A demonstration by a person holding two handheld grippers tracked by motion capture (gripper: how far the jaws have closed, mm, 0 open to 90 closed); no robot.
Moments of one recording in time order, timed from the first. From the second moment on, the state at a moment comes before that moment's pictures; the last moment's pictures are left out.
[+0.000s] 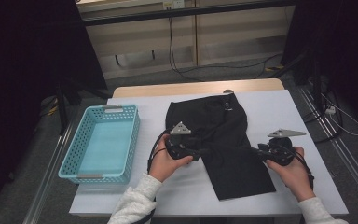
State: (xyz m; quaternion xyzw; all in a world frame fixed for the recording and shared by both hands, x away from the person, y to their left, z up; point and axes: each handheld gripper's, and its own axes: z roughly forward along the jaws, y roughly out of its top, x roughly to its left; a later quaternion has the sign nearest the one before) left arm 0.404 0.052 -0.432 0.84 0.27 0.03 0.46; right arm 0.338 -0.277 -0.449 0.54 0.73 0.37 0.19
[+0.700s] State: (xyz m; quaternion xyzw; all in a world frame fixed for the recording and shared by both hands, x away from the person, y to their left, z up) left arm 0.409 0.057 -0.434 0.85 0.27 0.03 0.46; right arm 0.379 -0.287 -0.466 0.56 0.72 0.33 0.23
